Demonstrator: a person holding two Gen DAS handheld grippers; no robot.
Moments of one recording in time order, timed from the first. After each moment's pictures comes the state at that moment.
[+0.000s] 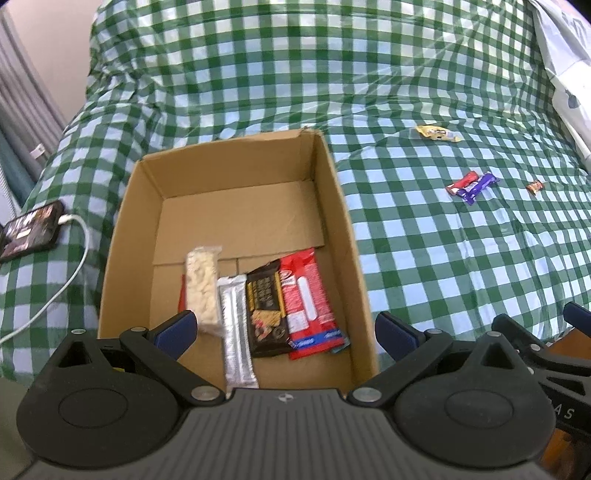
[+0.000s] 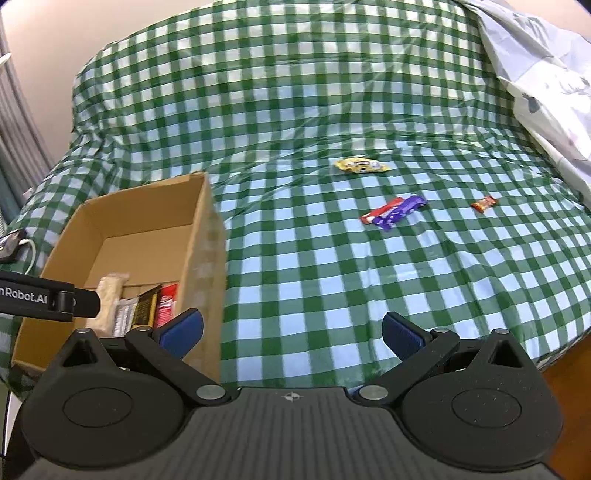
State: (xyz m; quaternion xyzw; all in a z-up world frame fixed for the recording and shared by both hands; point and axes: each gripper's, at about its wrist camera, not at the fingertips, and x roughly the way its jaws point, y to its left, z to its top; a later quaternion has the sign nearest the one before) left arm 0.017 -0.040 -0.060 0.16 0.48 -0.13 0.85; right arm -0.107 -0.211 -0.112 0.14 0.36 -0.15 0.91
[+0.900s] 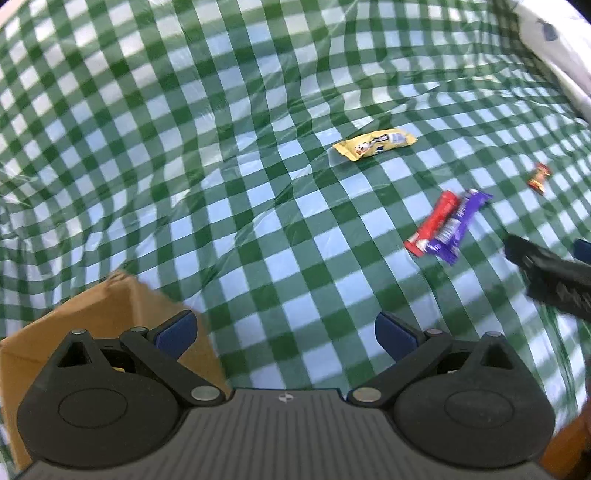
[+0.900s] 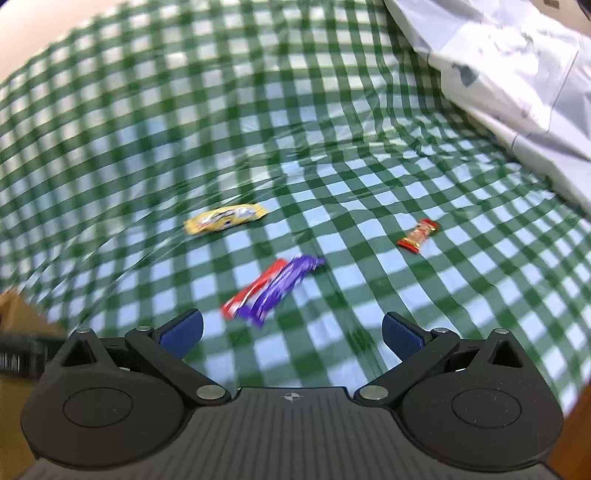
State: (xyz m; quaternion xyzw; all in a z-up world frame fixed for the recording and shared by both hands) left arm 0.171 -0.268 -0.161 0.27 0.46 -0.20 0.82; right arm 0.024 -0.427 -0.194 0.21 0.33 -0.27 0.88
